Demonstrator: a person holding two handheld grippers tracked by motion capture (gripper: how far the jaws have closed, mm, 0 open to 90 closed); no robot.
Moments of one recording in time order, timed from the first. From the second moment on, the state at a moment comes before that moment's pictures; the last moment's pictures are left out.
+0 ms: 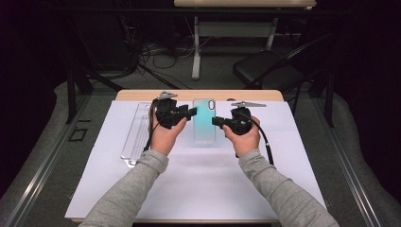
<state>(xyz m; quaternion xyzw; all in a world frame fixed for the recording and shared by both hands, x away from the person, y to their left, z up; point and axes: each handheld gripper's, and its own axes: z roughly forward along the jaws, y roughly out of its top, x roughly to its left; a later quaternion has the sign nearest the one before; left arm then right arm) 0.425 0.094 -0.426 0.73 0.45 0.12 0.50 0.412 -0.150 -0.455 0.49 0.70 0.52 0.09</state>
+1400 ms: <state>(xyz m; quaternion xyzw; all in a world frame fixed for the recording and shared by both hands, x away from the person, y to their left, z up) 0.436 0.091 -0.430 0.72 0.47 0.11 0.50 0.413 -0.147 -0.462 0.48 0.70 0.51 0.09</state>
